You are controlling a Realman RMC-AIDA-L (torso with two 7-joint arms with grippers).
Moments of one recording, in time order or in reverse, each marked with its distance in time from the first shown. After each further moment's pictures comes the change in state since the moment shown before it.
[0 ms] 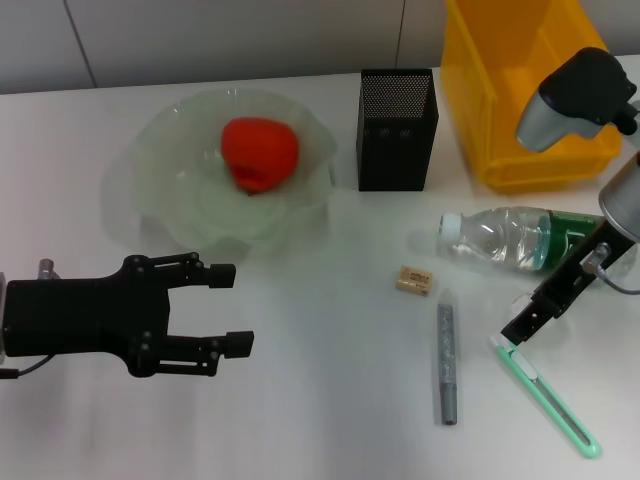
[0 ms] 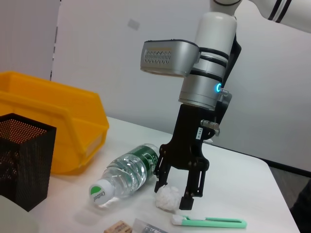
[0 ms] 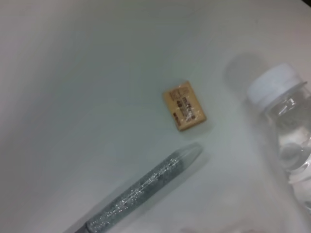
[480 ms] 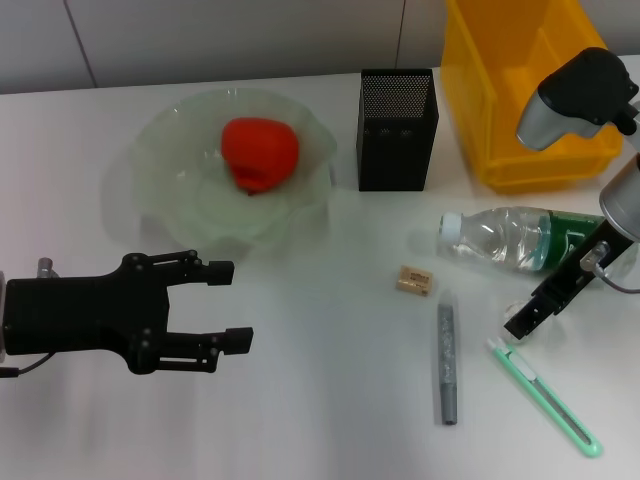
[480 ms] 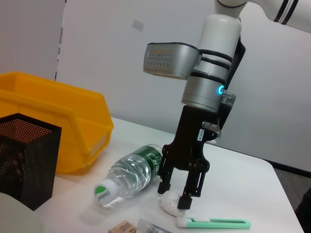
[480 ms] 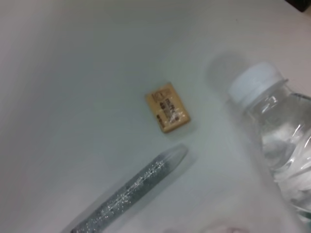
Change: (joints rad) left arm 0.002 -0.002 -0.005 0.000 0.000 -0.009 0.000; right arm -0.008 0.000 -0.013 0.001 -0.009 0.027 0.042
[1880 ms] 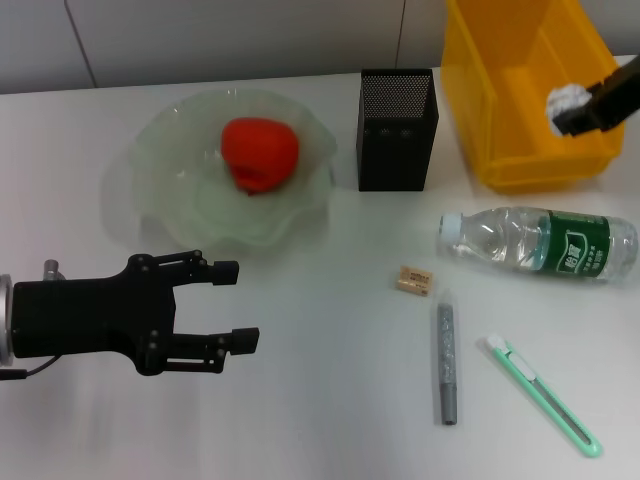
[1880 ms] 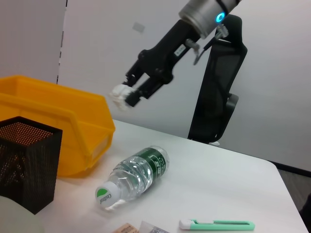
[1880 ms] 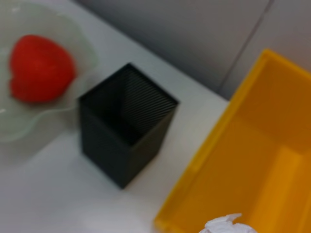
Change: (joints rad) left arm 0.007 -0.015 -0.002 0.000 0.000 -0.013 0.025; right arm -0.063 -0.002 0.094 -0.510 -0.009 0.059 -0.007
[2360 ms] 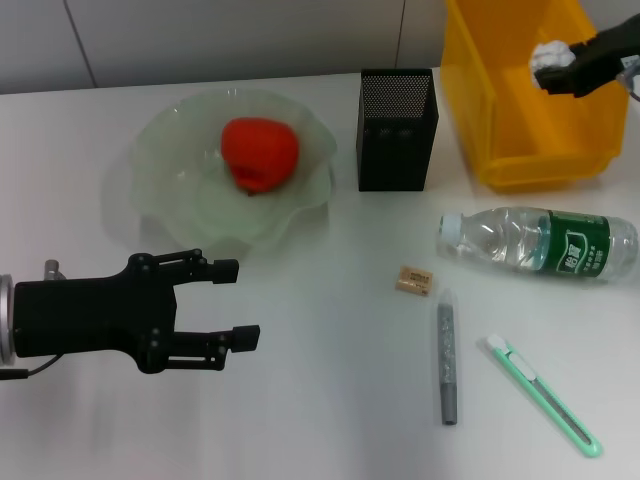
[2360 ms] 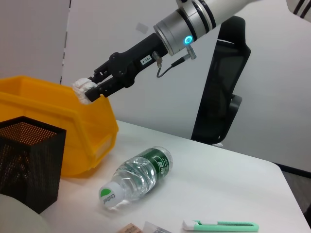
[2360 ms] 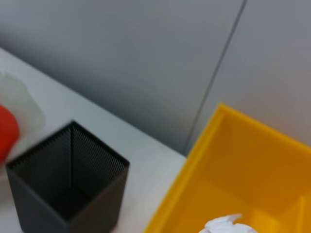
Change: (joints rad) left arm 0.003 -0.004 -0.002 0.001 -0.001 -0.008 -0.001; right arm -0.054 -0.008 0.013 0.255 0.181 0.447 -0.151
